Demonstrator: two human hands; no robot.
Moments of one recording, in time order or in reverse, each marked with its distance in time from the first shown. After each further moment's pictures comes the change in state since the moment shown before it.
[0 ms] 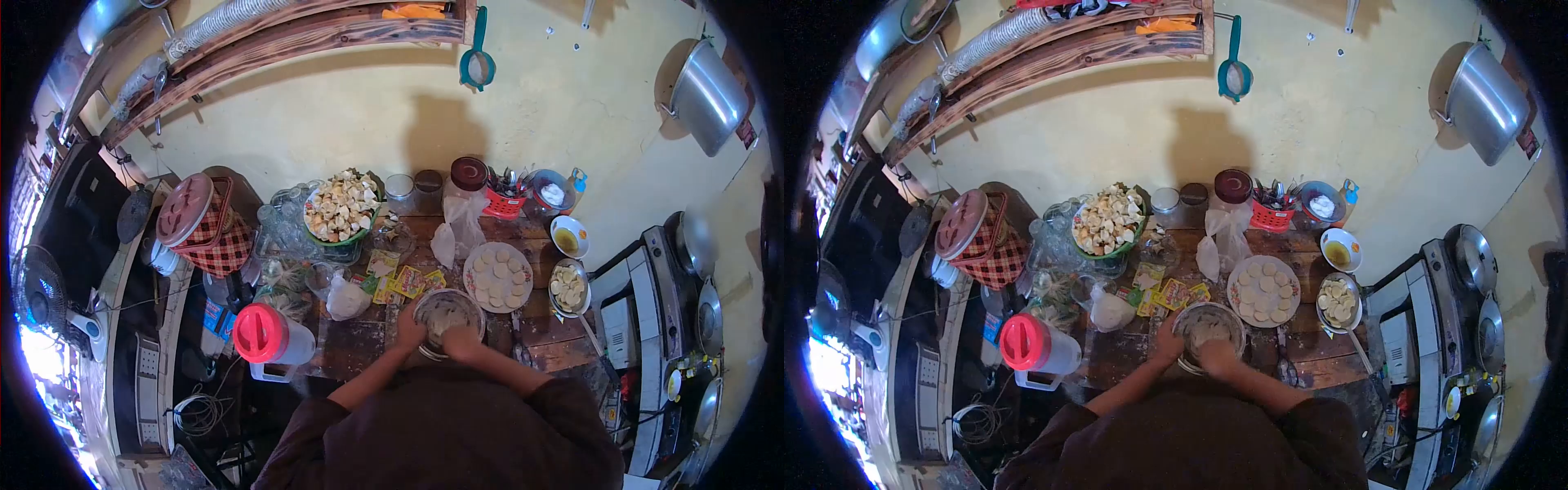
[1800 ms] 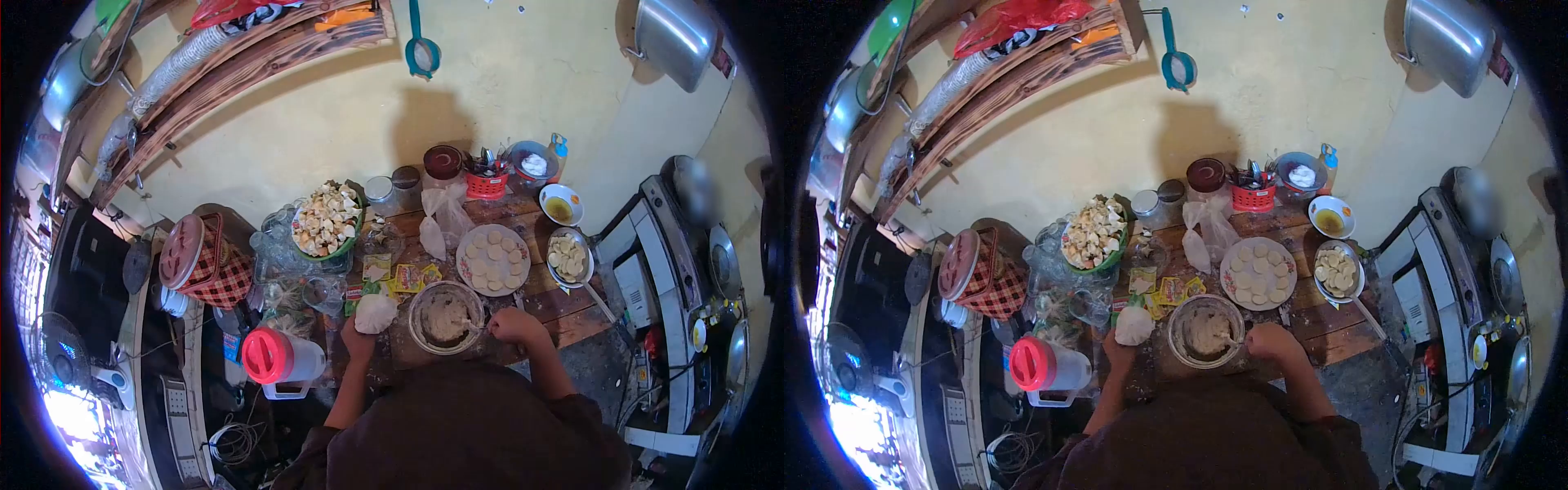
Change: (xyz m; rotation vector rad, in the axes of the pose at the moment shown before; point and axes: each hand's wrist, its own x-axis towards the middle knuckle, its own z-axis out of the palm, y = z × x) left_hand -0.008 -0.008 -0.104 0.311 0.244 0.116; right_hand -0.066 0.085 -0.034 0.522 -0.082 0.084
